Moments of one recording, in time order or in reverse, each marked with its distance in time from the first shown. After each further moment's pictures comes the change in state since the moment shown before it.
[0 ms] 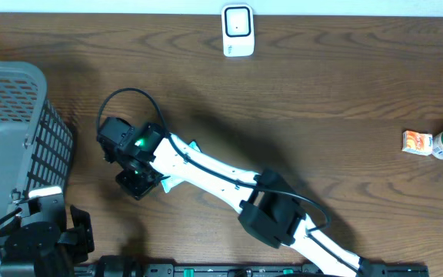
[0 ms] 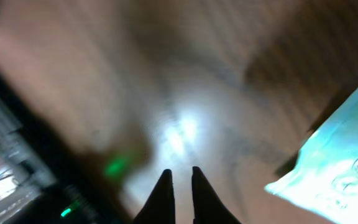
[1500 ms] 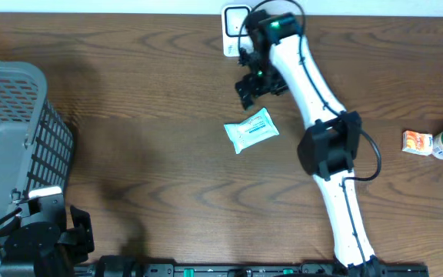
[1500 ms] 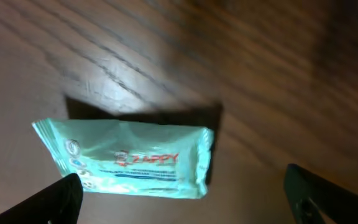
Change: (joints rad) left arm 0.000 0.000 0.000 0.000 0.000 0.000; right arm -0.709 0.134 0.335 -0.447 0.219 -0.426
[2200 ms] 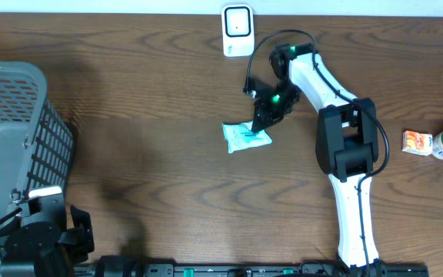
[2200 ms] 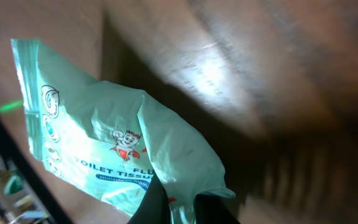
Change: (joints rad) left arm 0.000 0.000 0.000 0.000 0.000 0.000; right arm -0.095 -0.100 -0.580 0.262 -0.439 -0.315
